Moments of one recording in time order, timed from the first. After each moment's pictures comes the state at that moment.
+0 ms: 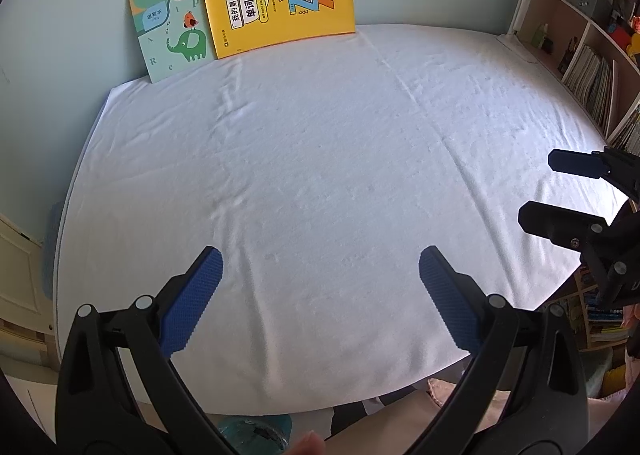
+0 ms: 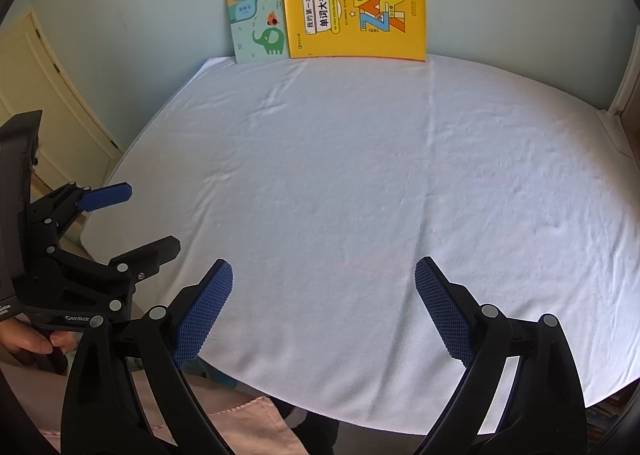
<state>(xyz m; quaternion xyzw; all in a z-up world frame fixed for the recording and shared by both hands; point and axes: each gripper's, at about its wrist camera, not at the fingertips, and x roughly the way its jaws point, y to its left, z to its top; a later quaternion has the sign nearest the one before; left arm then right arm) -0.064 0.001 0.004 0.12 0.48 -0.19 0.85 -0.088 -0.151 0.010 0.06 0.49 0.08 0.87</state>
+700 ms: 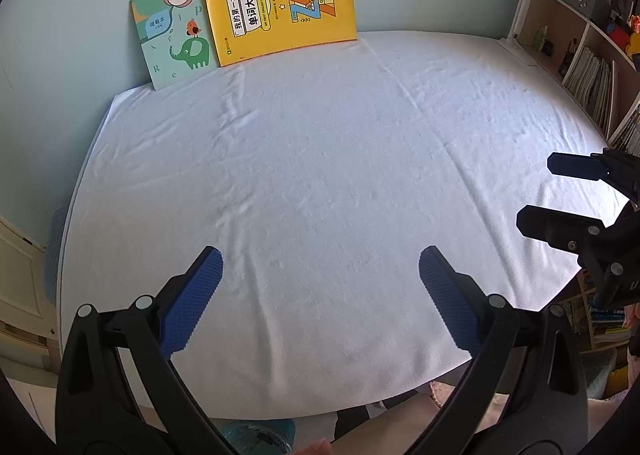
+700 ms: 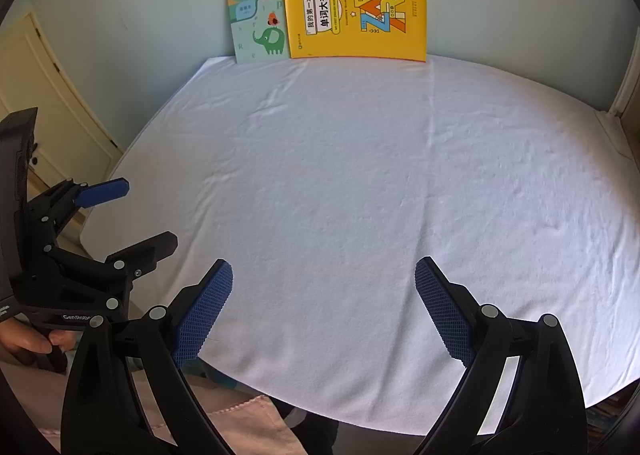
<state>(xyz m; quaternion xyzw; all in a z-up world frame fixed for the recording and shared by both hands) -0.064 0.001 0.009 0.12 0.47 -0.18 0.86 -0.088 -0.150 0.012 0.06 0.49 0.08 0.87</state>
